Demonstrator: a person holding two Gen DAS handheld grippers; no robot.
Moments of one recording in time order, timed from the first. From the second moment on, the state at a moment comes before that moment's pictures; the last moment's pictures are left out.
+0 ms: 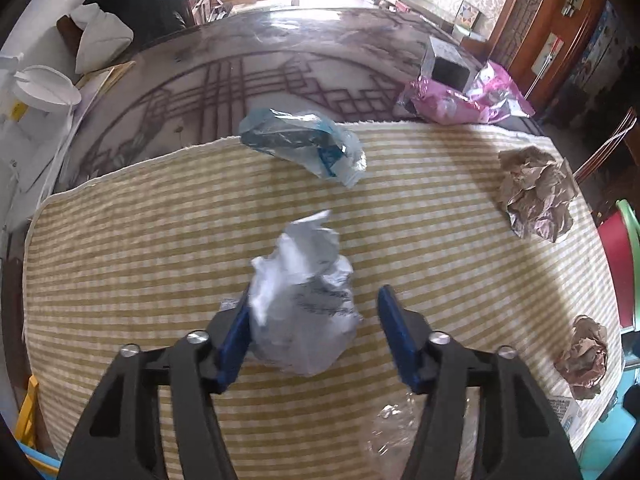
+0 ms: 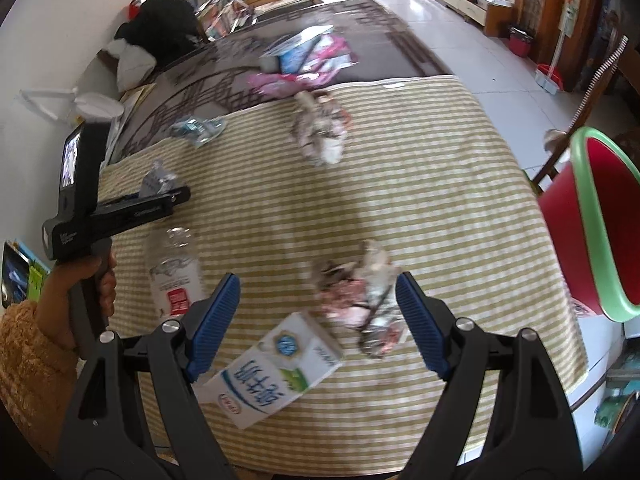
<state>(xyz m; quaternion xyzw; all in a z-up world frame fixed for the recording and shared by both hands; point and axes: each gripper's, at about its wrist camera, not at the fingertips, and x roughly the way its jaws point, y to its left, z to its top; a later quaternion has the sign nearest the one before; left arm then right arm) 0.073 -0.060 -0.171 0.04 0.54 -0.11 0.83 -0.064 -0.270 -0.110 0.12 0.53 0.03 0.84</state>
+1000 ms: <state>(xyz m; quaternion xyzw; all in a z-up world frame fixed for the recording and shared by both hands) 0.074 -0.003 -0.171 -0.03 0.53 -0.11 0.84 -0.008 -0.127 -0.169 0.01 0.62 0.17 0.77</state>
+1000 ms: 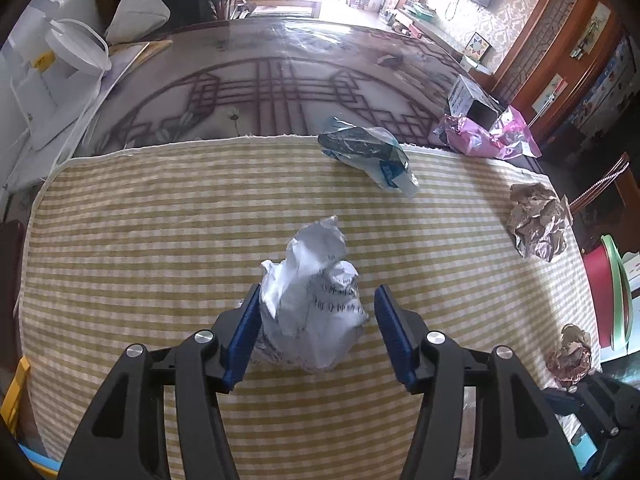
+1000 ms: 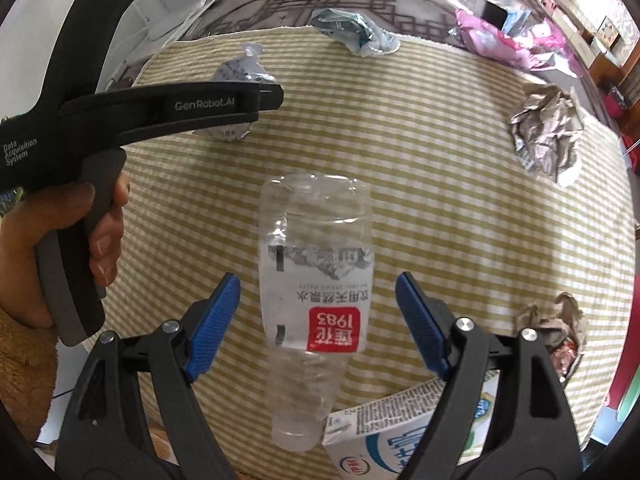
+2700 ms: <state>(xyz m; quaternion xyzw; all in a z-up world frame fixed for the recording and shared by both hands) 0.045 -0.061 -0.084 -0.01 0.45 -0.15 0.88 -0.026 -0.226 -0.083 0.07 0.48 0.09 0.87</state>
